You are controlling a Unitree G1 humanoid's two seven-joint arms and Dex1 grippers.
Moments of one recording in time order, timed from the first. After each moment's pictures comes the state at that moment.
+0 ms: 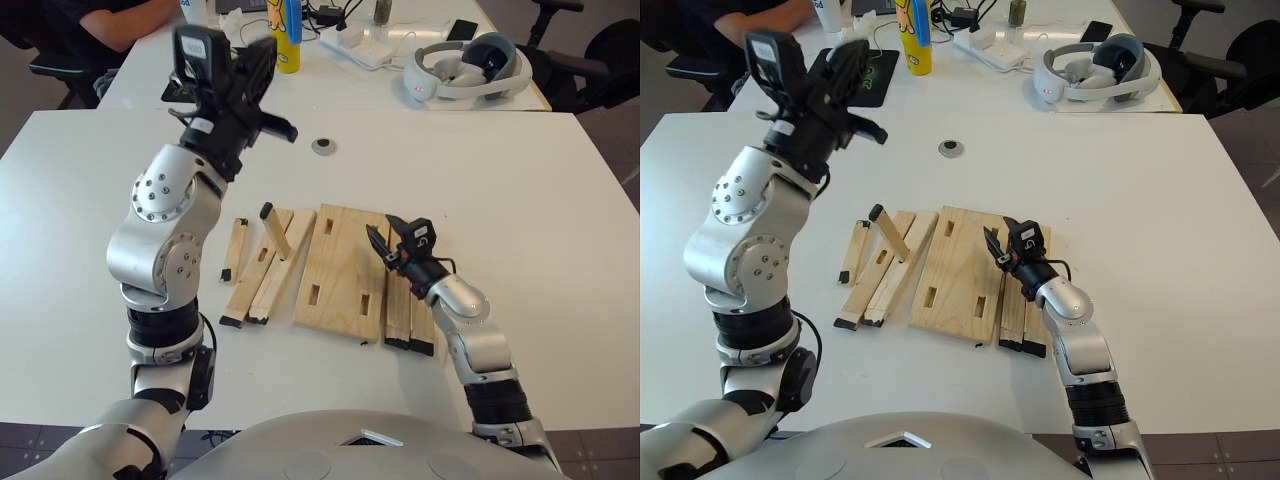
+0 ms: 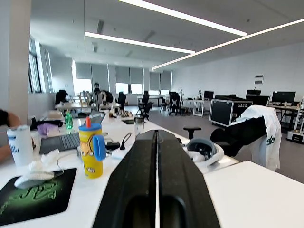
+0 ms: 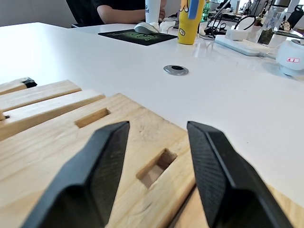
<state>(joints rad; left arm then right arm) -0.53 0.17 0.06 -0.50 -0.39 0.65 -0.13 0.03 -0.23 0.11 -0.12 0.12 0.17 0.36</state>
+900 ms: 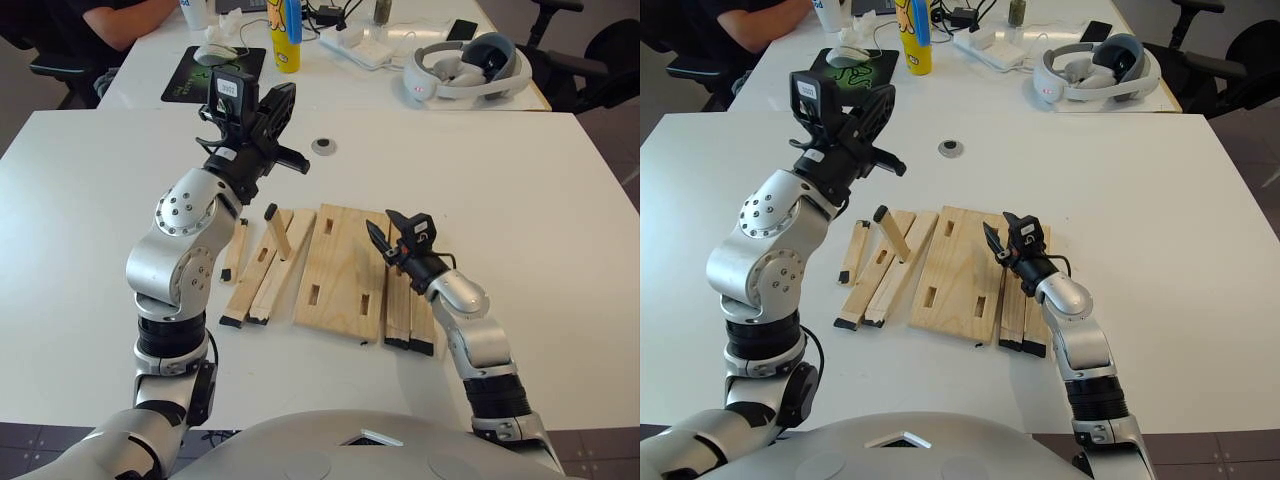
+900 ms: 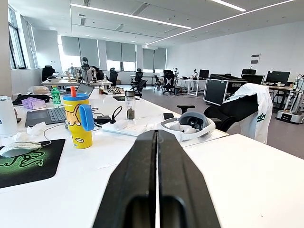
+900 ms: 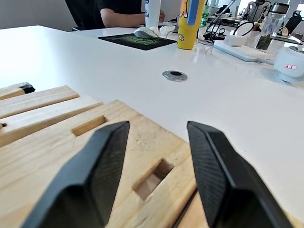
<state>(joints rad) -0.44 0.16 -0.01 -0.47 -0.37 0.70 -0.15 0.01 -0.23 0.11 -0.11 0.12 0.17 0.36</state>
